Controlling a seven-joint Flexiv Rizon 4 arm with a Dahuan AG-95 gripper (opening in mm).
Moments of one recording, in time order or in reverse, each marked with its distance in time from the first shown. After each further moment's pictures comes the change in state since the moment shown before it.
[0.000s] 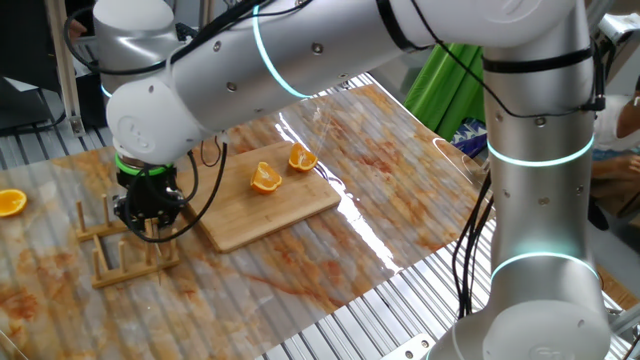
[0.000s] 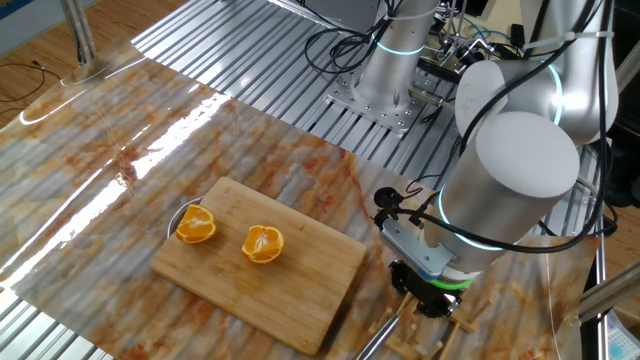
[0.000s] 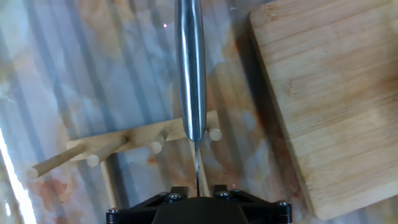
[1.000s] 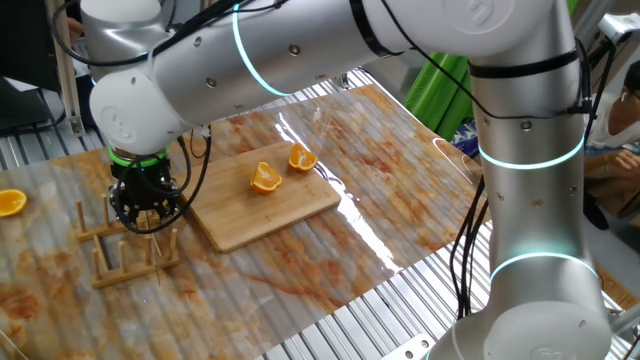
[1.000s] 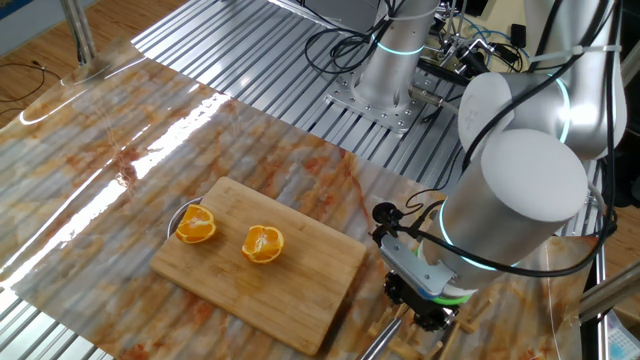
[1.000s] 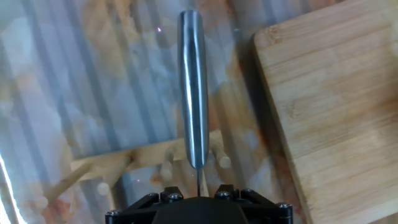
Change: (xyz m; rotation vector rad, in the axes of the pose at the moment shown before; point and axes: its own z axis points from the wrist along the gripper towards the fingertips) arm -0.023 0.004 -0.005 0.029 -0.001 -0.014
